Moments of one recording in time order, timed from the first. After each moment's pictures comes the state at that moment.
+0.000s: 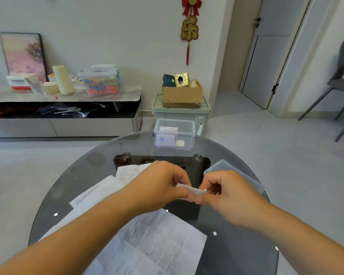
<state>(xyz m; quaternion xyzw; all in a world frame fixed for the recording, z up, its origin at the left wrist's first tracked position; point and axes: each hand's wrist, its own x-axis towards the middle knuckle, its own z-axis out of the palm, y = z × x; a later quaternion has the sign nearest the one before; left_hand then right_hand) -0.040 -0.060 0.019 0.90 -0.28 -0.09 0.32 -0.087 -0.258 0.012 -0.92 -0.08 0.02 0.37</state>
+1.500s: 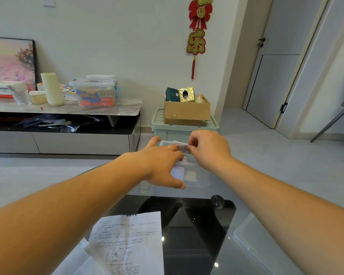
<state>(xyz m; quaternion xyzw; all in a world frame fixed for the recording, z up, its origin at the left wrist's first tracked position) 0.208 -0.066 -0.009 0.93 -0.35 0.00 -0.08 0.208 -0.234 -0.005 -0.97 -0.03 -0.19 0.13</state>
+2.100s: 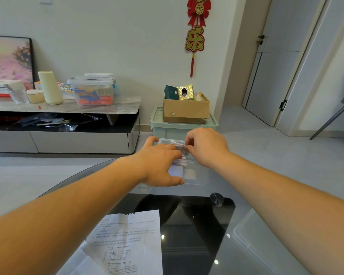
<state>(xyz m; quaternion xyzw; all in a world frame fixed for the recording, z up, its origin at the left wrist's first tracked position) 0.206 -0.063 -0.017 0.94 -0.35 0.04 -0.04 0.210 -0.233 -0.001 -0.98 -0.05 -0.16 0.08</state>
